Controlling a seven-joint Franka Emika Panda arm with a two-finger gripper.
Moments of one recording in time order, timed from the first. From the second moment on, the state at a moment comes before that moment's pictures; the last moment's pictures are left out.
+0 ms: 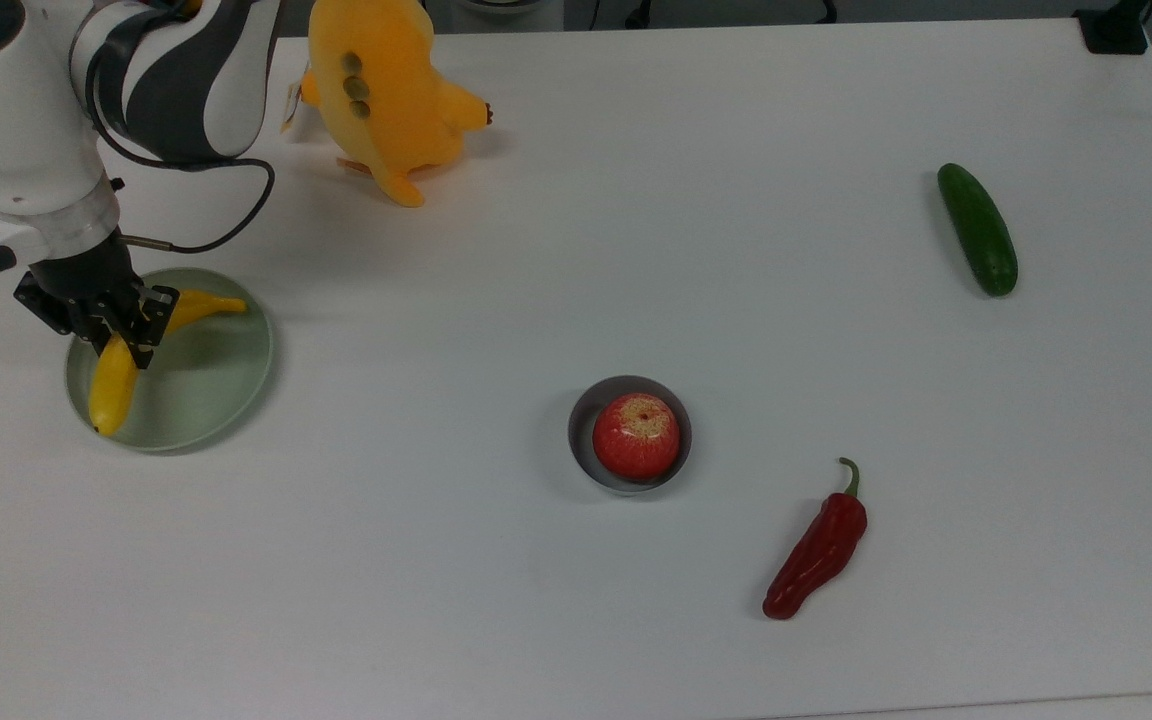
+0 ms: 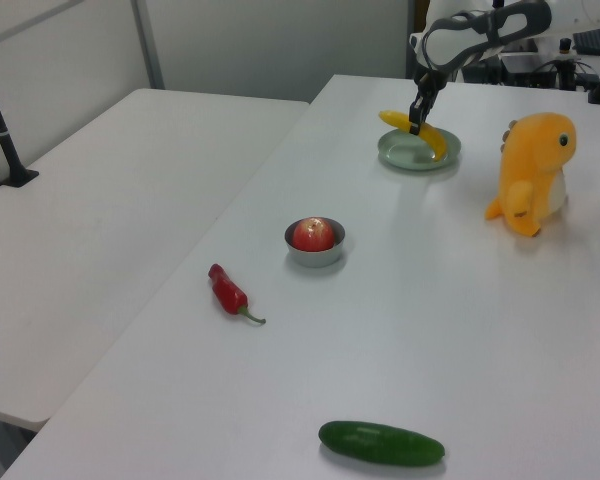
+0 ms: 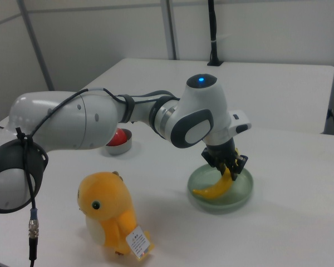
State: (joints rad) arm -0.22 0.66 -0.19 -1.38 0.15 2.27 -0.41
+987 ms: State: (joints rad) arm -0.22 0.68 -0.19 -1.39 0.15 2.29 -0.41
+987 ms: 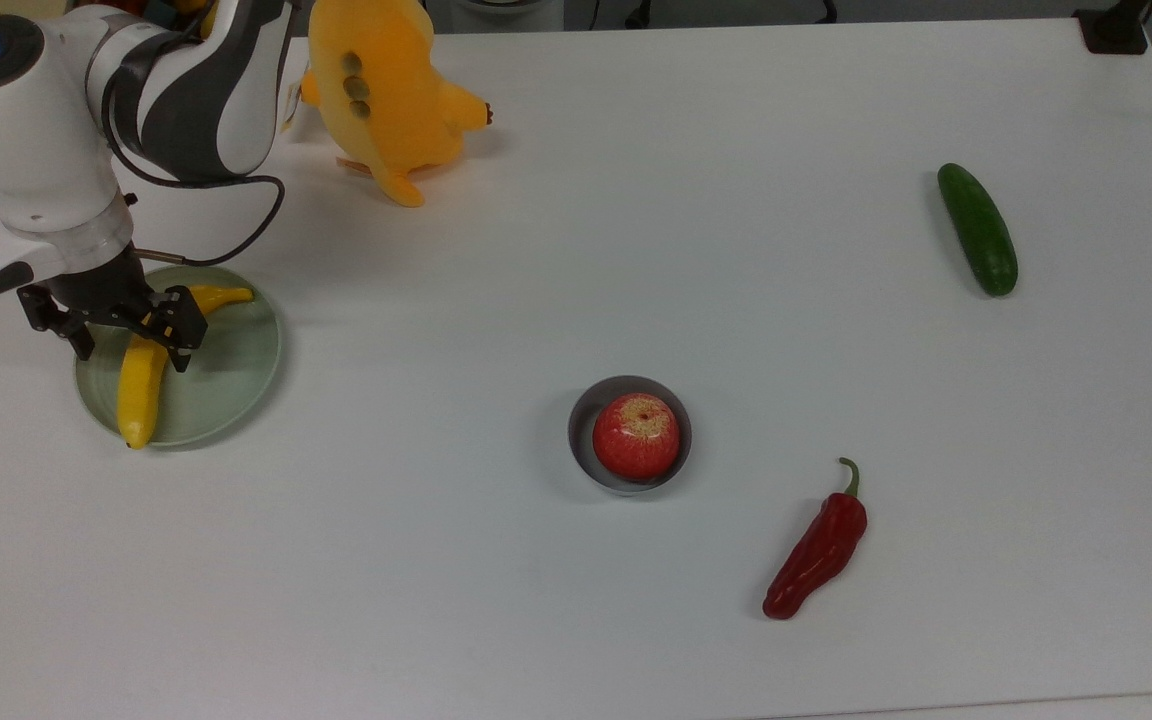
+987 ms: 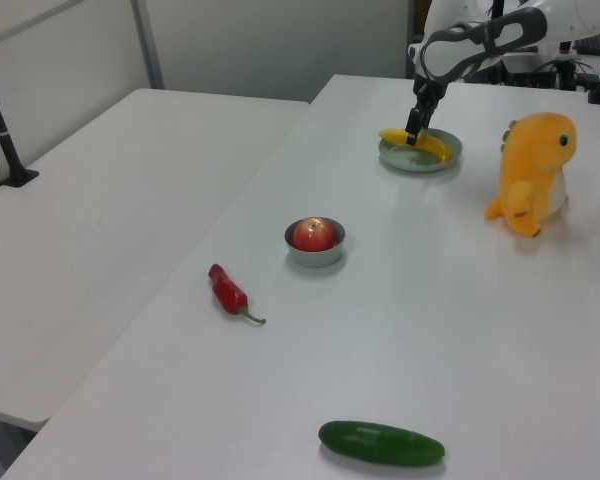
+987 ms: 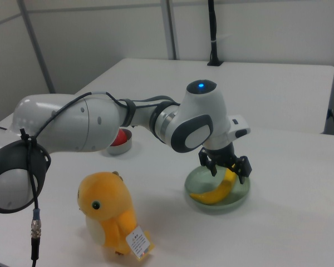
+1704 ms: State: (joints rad) arm -0.17 0.37 -0.18 -1.41 0.15 1.97 -0.11
